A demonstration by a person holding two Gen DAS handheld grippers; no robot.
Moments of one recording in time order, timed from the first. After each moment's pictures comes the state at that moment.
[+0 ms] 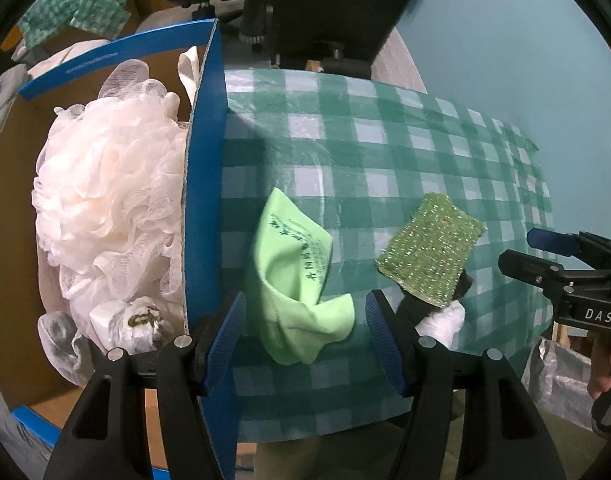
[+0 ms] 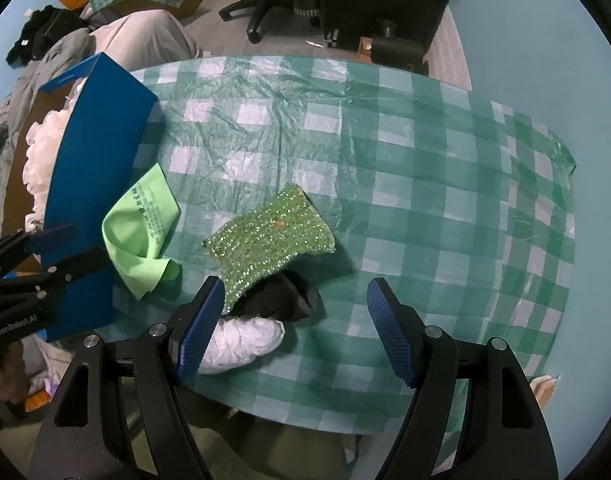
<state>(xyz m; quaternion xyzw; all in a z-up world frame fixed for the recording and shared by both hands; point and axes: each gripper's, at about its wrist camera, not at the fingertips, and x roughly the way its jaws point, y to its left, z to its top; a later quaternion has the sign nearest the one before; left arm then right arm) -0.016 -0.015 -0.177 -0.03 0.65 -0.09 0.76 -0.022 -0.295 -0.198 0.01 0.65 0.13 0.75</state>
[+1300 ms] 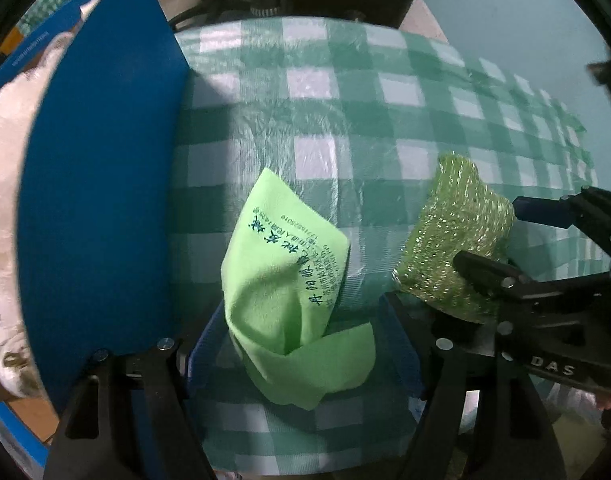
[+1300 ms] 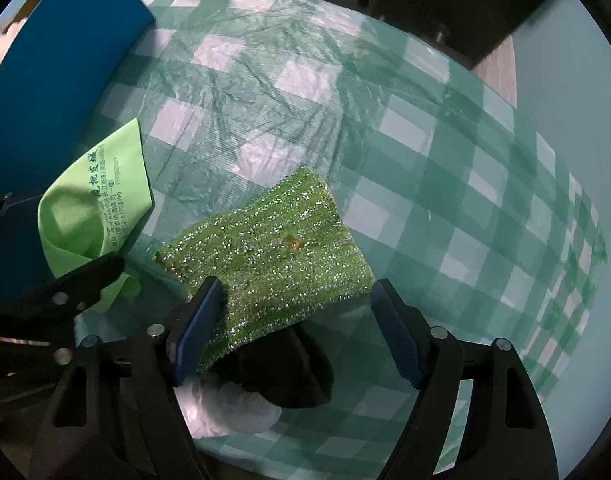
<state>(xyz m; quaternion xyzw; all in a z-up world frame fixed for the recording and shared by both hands) 0.008 -0.049 -0.243 0.01 0.68 -0.05 0.73 0.013 -0.223 -0.269 -0.12 0.67 0.19 0.71</state>
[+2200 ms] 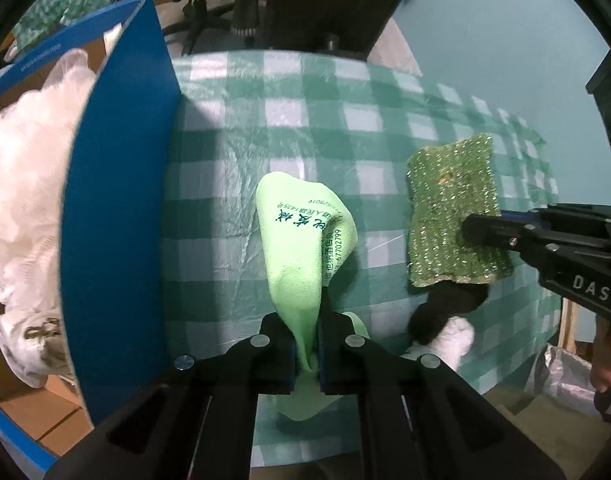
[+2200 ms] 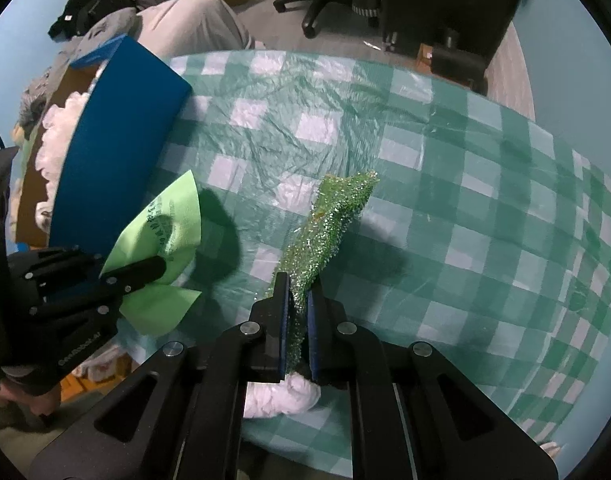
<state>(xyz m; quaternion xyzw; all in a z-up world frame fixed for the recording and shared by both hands) -0.007 -0.044 -0.206 -0.03 0.65 -0.10 0.75 0.011 -0.264 -0.225 0.02 0.64 0.23 0.73</state>
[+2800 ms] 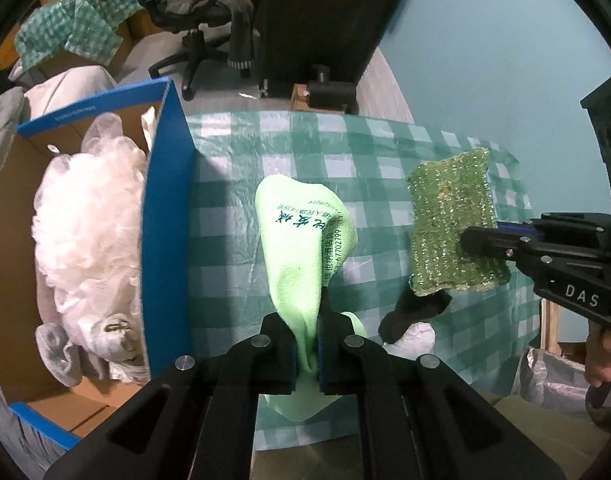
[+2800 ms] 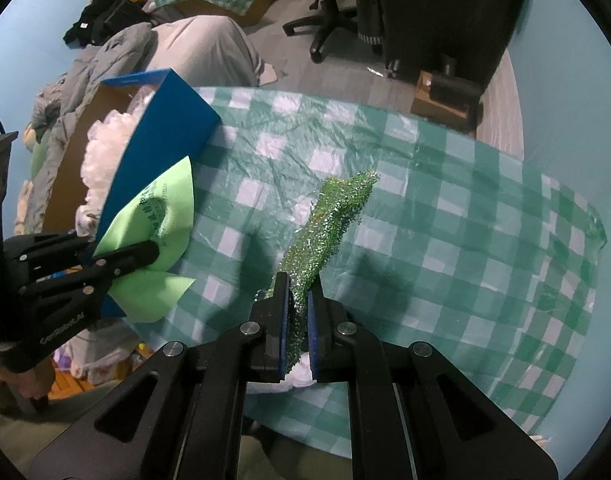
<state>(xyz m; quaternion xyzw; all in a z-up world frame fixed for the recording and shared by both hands) -0.012 -0.044 -0.145 -0.02 0.61 -0.10 0.78 -0.004 -0.269 -0.169 0.01 0.61 0.24 0.76</state>
